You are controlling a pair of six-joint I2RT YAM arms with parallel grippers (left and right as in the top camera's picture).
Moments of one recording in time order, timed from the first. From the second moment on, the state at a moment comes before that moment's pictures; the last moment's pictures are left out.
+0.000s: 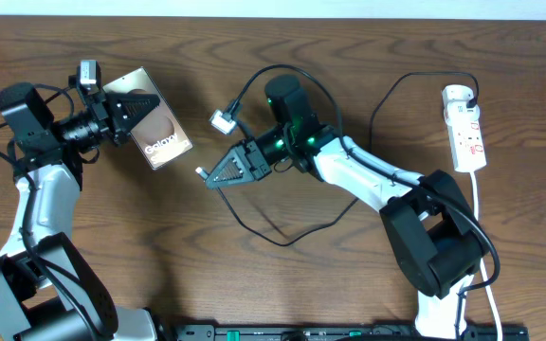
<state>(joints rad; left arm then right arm) 0.42 1.62 0.99 0.17 1.48 -0.86 0.62 2.03 1.34 0.19 -1.50 0.63</state>
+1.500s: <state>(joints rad) 0.42 1.62 0.99 0.18 1.48 -0.86 0.56 2.00 1.27 -0.97 -0.29 0.53</state>
